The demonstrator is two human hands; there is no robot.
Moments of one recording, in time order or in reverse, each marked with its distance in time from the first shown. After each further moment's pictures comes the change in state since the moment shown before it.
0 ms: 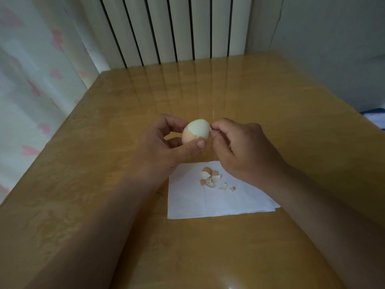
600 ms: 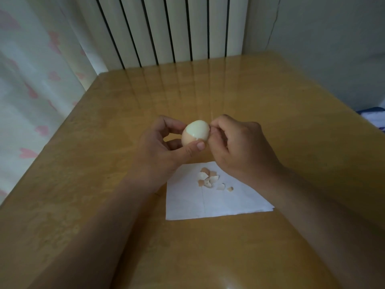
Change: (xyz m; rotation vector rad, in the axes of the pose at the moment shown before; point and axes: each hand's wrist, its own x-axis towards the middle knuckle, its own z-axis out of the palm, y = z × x) left_hand 0.000 -0.003 0.002 0.027 0.017 0.020; right_hand 0.003 -0.001 0.004 -0.078 0.131 -0.029
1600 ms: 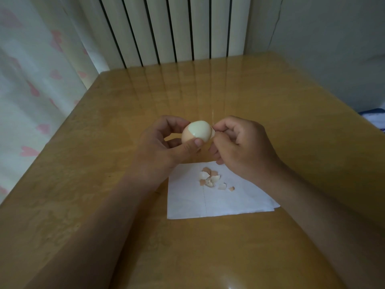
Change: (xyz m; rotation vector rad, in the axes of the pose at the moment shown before) left_hand 0.000 -0.001 -0.003 -0.047 -0.045 0.002; right_hand -0.002 -0.002 -0.001 0.400 -0.097 0.378
